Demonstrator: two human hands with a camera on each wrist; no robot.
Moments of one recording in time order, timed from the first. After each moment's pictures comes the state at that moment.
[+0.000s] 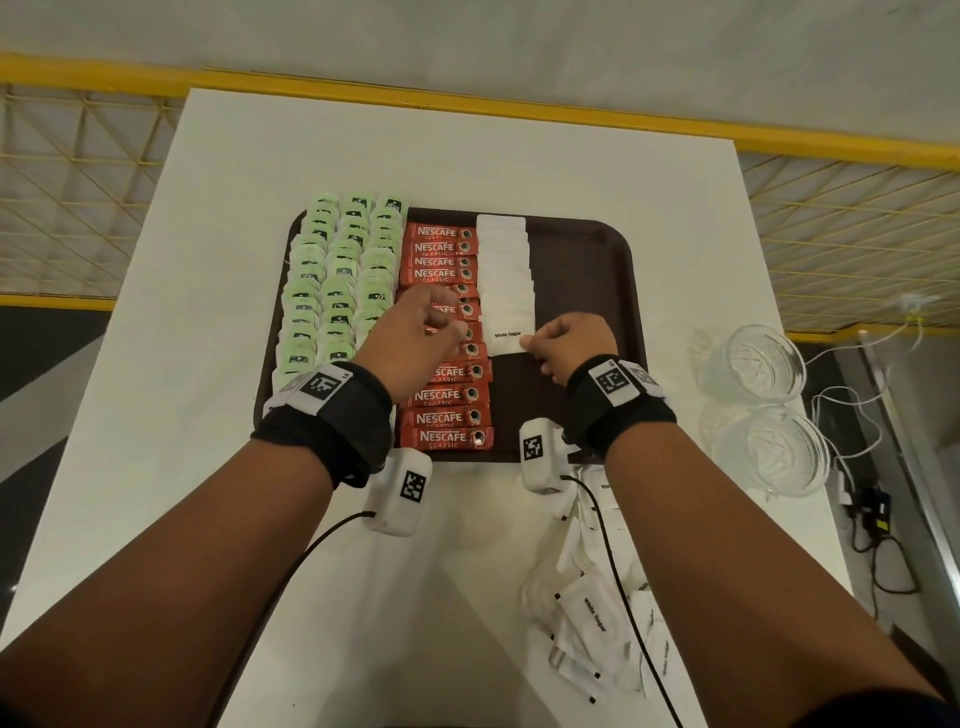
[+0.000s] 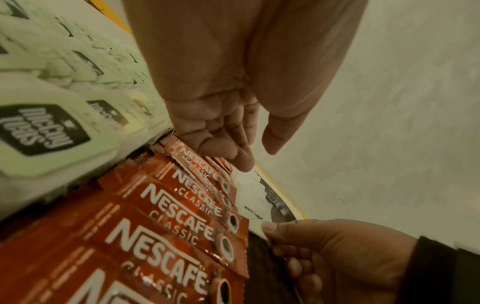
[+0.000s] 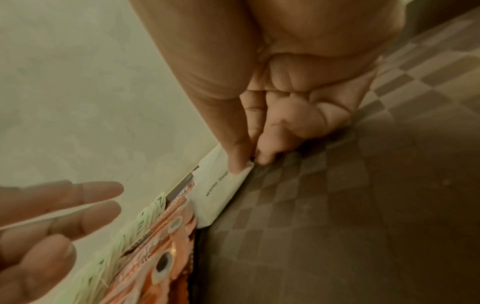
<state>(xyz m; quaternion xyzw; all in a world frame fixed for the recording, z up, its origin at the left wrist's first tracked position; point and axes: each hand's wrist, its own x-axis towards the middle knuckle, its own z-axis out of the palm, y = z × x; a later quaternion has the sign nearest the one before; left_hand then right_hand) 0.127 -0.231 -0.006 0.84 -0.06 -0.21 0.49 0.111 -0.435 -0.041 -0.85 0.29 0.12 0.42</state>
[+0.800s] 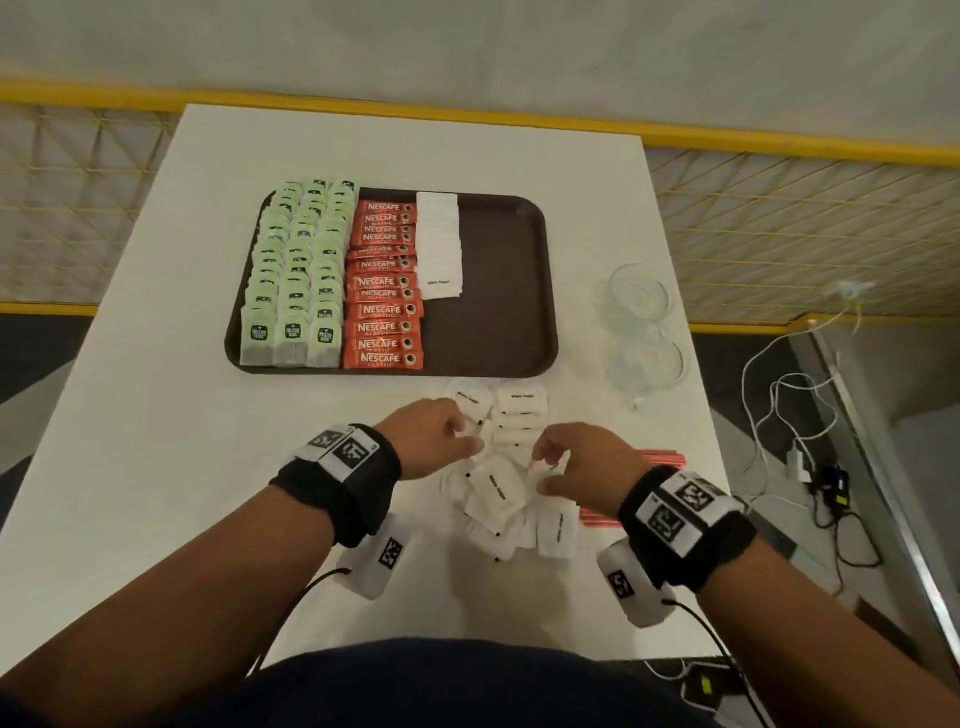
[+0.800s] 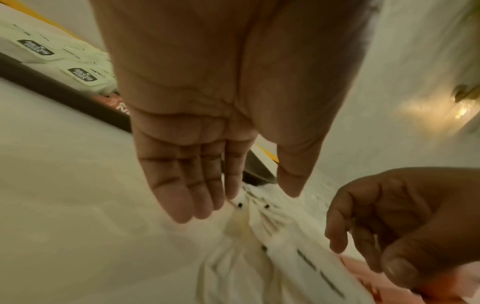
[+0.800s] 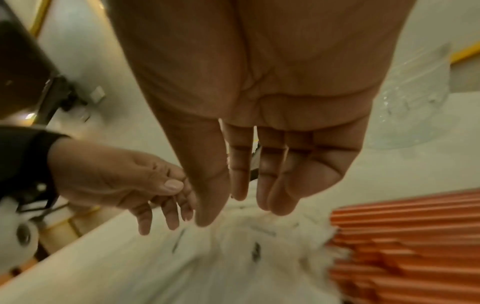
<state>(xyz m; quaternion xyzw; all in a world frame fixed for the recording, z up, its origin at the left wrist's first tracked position) -0.048 -0.281 -0.005 0.89 -0.17 -0.36 0.22 -0.127 -0.498 0.014 -0.92 0.03 0.29 0.26</state>
